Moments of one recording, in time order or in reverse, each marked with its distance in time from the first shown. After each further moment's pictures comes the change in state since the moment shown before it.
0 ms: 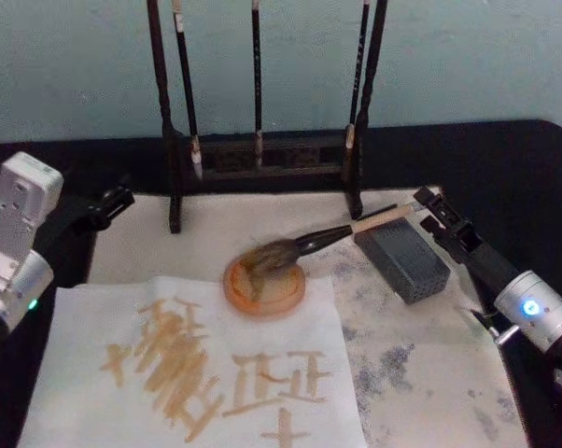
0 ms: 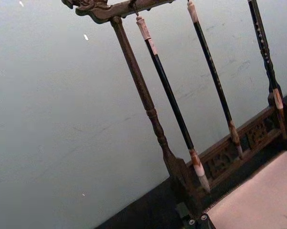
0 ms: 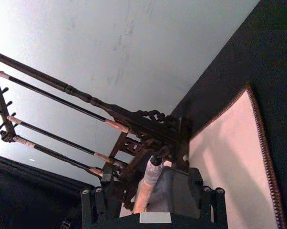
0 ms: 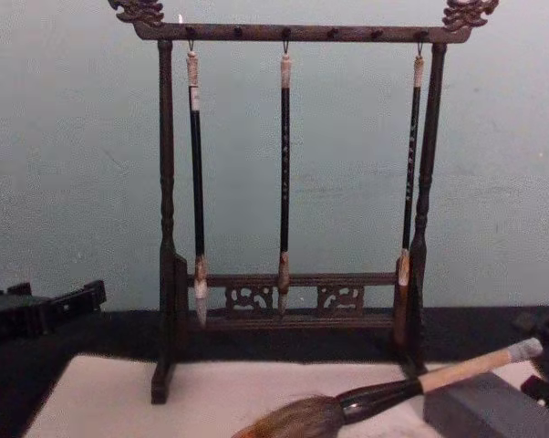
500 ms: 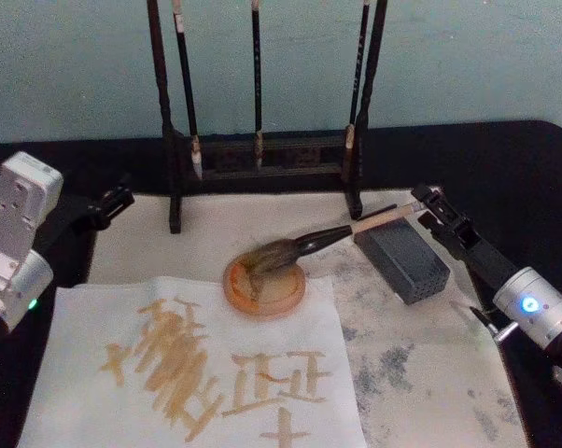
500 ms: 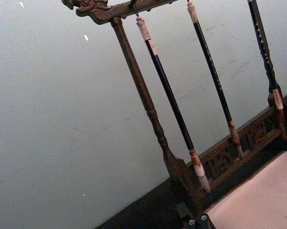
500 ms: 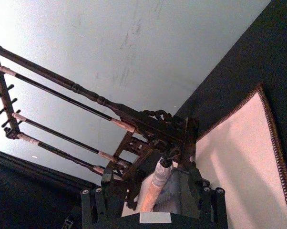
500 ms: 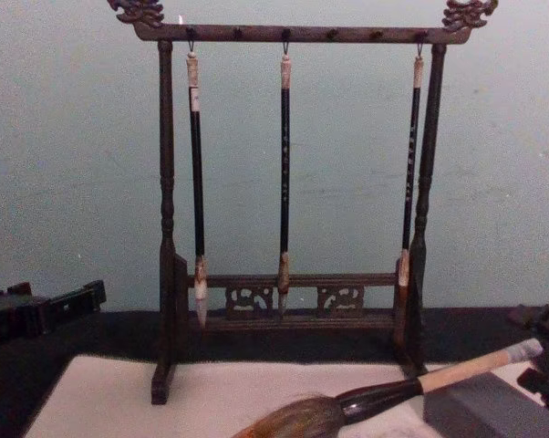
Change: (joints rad) left arm 0.000 0.000 0.000 0.000 0.000 0.000 0.000; right arm 0.006 0.011 -0.021 -0.013 0.008 -0.009 0.001
